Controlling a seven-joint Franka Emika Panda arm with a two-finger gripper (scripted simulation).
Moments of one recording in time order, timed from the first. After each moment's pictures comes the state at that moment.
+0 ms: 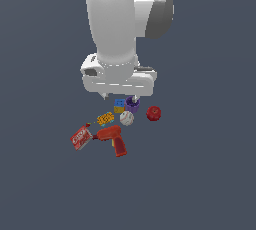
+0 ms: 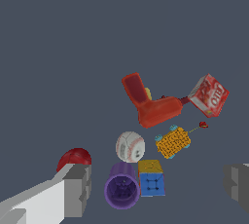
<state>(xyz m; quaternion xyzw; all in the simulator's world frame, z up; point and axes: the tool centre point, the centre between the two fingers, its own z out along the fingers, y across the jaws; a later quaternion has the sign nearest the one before) 0.026 -0.025 0.278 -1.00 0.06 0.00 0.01</state>
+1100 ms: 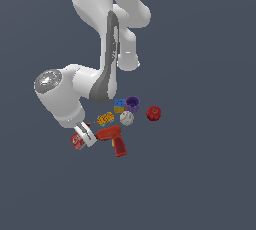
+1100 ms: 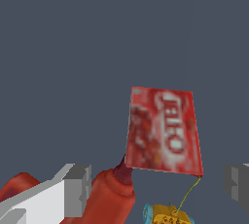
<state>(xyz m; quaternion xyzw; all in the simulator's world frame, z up) 0.061 -0.192 0.105 -0.92 0.39 0.00 0.01</state>
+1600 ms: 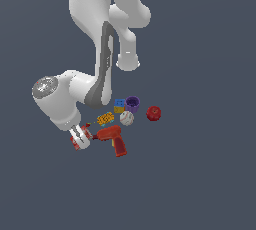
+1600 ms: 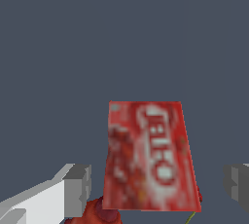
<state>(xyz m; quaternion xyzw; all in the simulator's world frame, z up) 0.058 -0.216 0.081 -0.90 0.43 0.00 0.00</state>
